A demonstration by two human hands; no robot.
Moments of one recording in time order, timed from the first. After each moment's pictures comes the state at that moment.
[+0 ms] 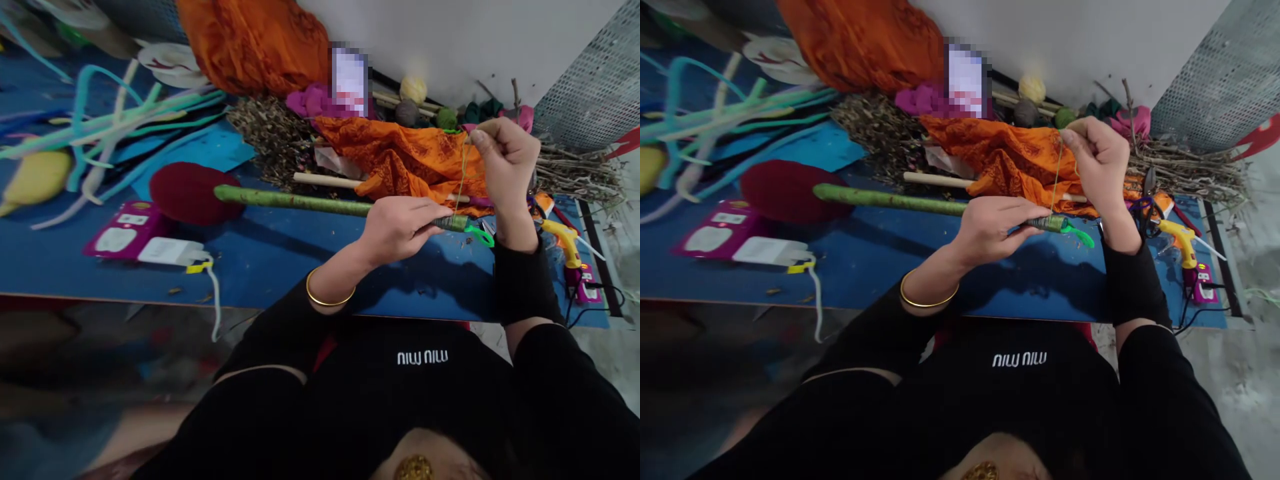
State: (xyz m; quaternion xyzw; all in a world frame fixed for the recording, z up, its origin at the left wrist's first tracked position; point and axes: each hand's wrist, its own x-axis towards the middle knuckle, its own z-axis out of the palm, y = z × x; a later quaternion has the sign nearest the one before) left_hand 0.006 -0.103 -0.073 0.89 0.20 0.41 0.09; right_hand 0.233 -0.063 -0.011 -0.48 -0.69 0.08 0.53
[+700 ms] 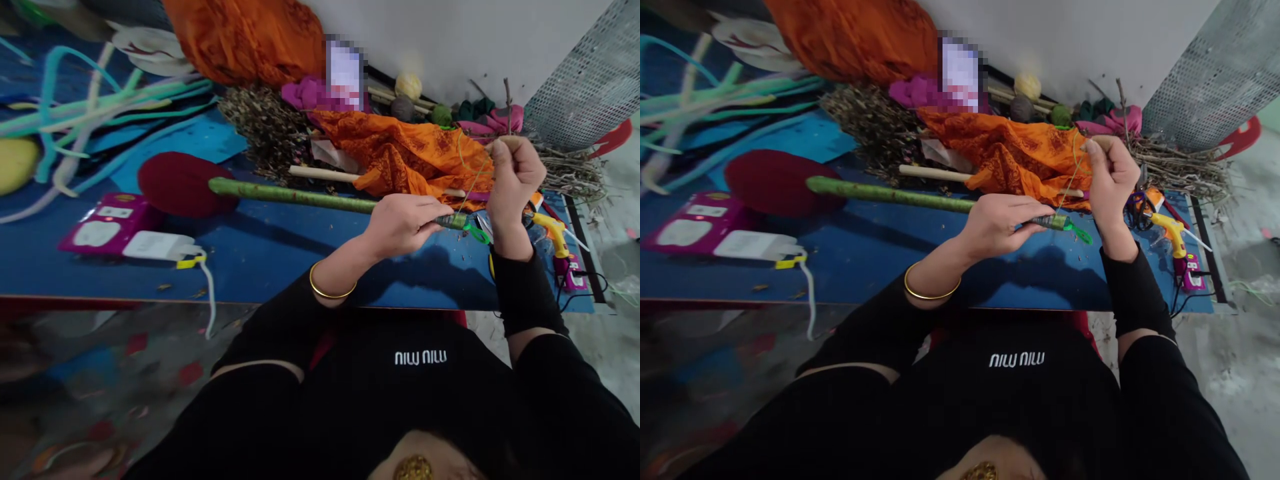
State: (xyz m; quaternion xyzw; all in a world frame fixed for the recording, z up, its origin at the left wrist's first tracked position) left_hand 0.012 -0.107 -0.075 0.90 0.20 0.38 0.12; right_hand 0.246 -0.091 -0.041 -0.48 -0.63 -0.02 0.61
